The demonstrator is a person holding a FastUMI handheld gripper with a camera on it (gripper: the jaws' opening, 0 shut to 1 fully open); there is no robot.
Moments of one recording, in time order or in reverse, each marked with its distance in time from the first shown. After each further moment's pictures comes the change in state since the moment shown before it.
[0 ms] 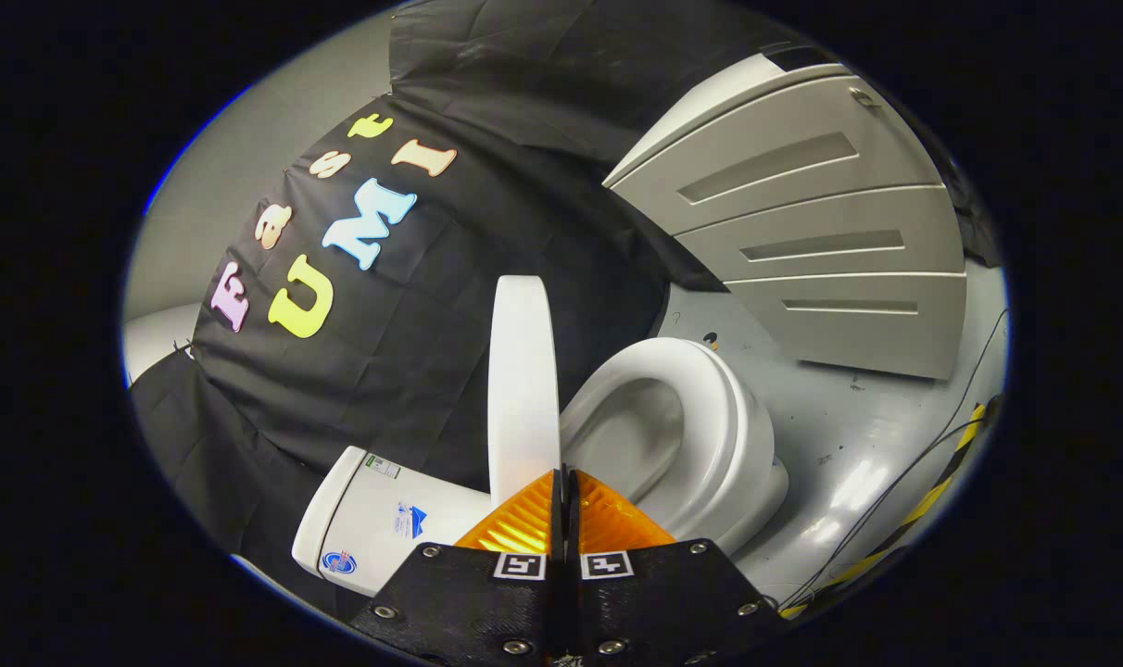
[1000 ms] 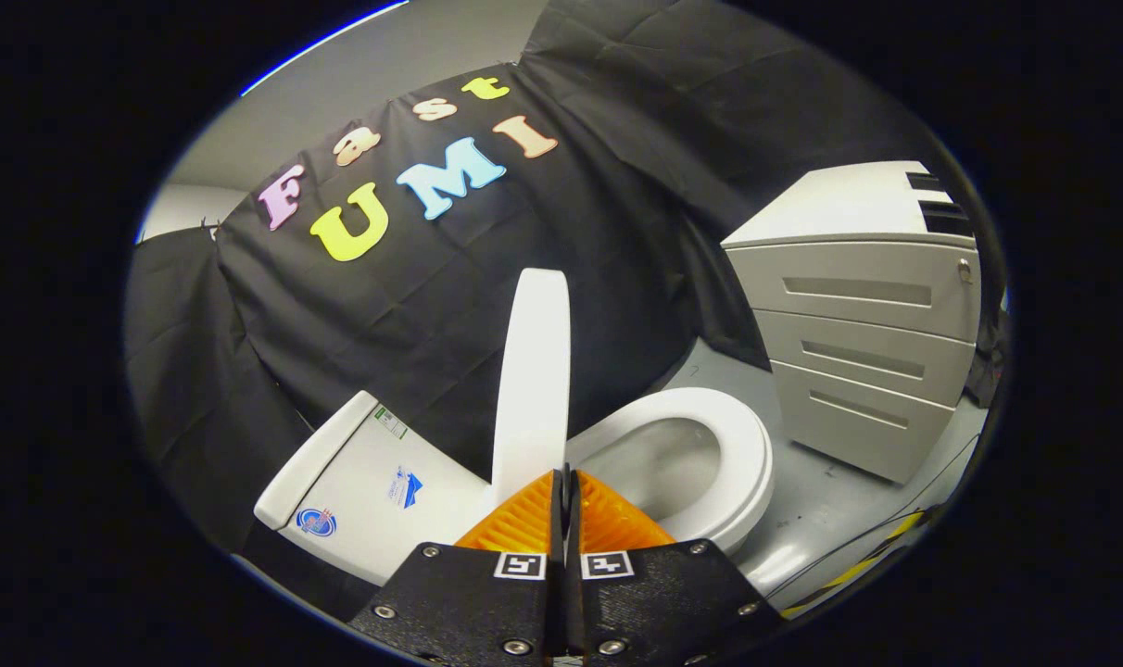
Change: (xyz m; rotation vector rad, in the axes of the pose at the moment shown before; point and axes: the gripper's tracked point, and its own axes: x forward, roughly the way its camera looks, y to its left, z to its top) arm -0.019 0.094 -0.010 -0.364 -0.043 -0.019
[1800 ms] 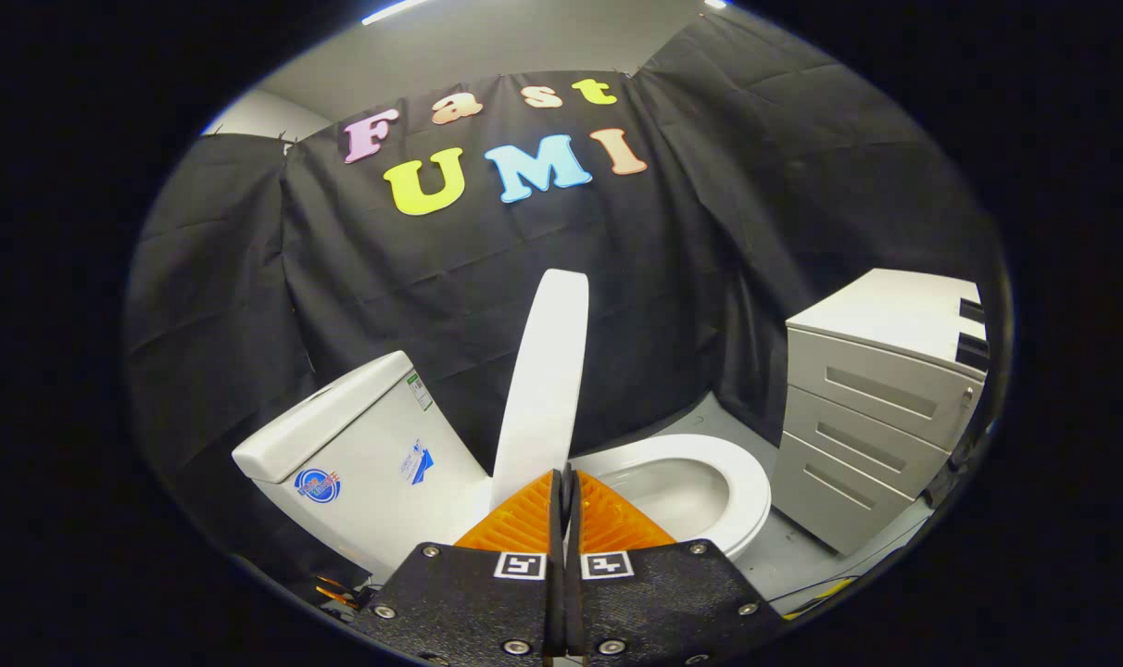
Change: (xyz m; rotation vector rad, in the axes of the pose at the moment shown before) arm -0.007 0.076 0.000 -0.316 -0.047 0.011
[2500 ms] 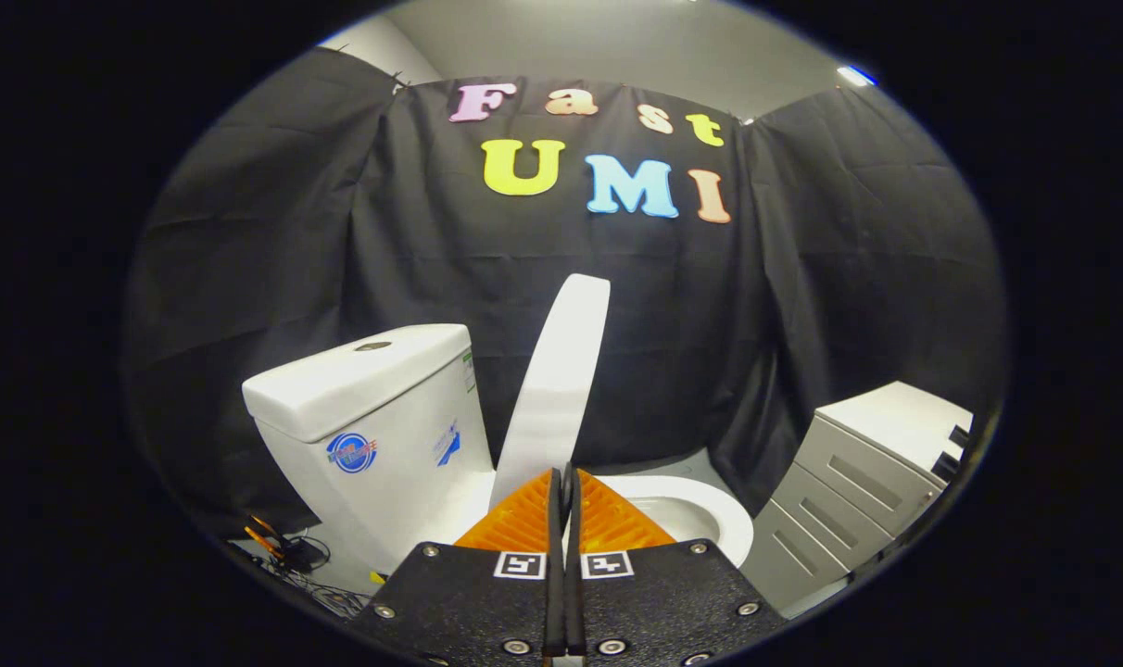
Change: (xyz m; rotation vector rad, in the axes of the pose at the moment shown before) arm -0.005 0.089 0.004 -0.372 -0.056 0.042
